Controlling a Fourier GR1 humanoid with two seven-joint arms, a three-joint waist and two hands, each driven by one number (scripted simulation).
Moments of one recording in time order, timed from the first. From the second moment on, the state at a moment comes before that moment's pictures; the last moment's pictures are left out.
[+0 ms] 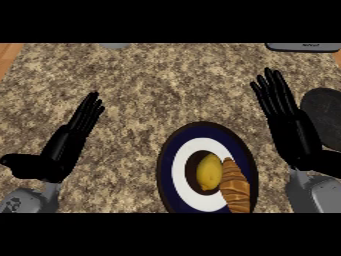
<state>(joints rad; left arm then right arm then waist) -0.14 0.43 -0.36 -1.56 0.43 0.14 -0.12 -0.20 -0.23 0.16 -1.63 -0.37 0.03 -0.21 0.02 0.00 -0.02</state>
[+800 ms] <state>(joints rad) -0.13 0.48 -0.18 -1.55 0.45 0.32 0.07 0.42 -0.13 0.02 -1.70 -0.13 -0.23 -0.68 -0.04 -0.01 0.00</state>
